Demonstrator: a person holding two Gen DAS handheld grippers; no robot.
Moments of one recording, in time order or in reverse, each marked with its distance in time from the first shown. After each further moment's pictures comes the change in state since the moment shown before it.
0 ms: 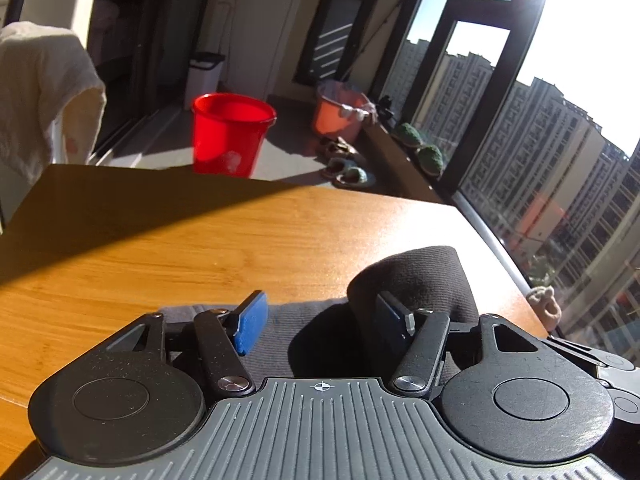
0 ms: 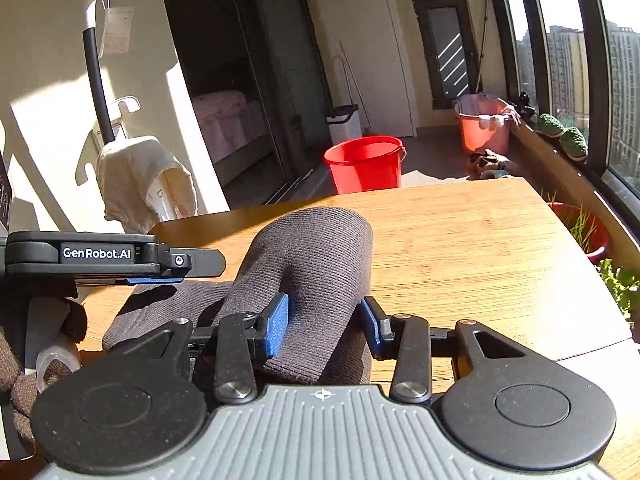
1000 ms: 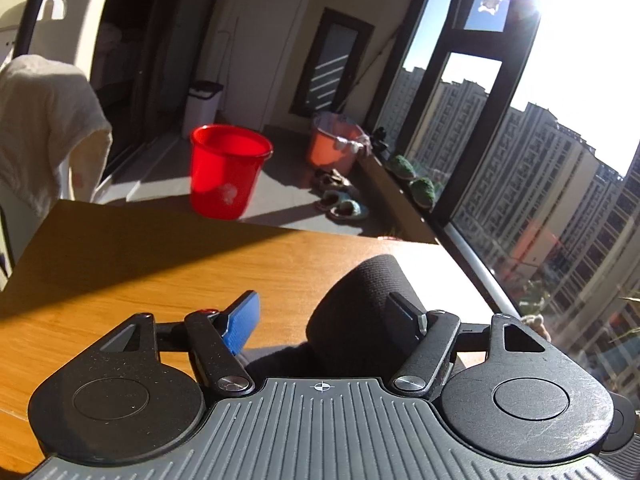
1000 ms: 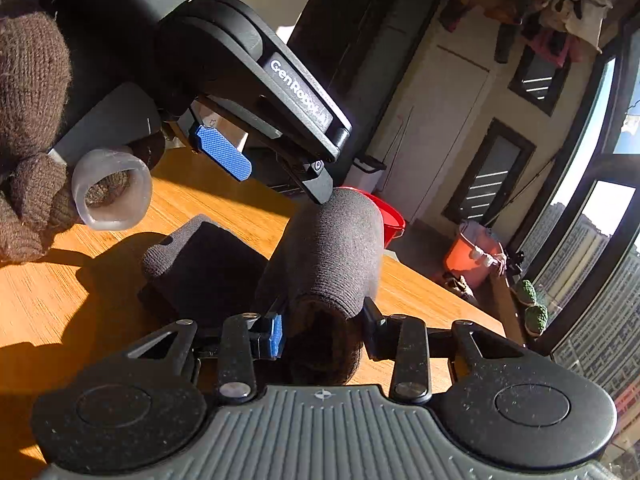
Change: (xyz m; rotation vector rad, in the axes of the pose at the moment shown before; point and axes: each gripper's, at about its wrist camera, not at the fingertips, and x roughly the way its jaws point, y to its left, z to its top) left arm -0.026 -0.010 0.016 0.019 -0.079 0.000; right arm -0.013 0.106 -0.032 -0.661 -0.092 -0.169
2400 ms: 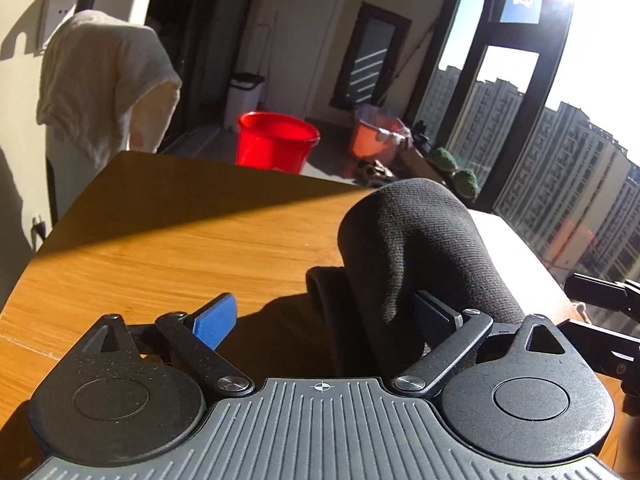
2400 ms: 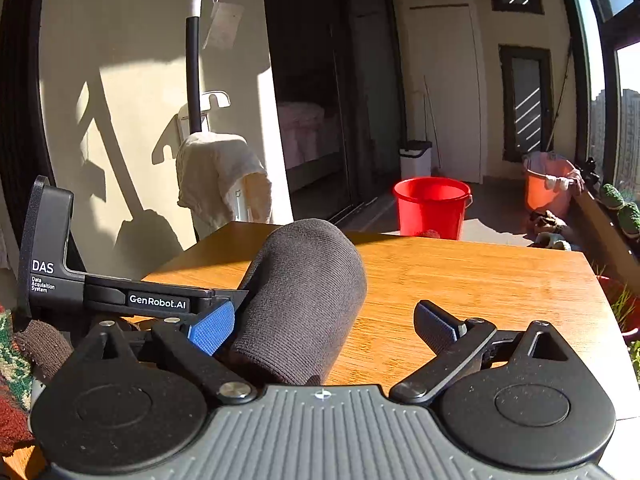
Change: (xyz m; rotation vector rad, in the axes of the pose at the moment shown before) left arm -0.004 0.056 -0.058 -0.052 -0.003 0.103; right arm 0.004 -0.097 -0.018 0.585 -0.054 0.301
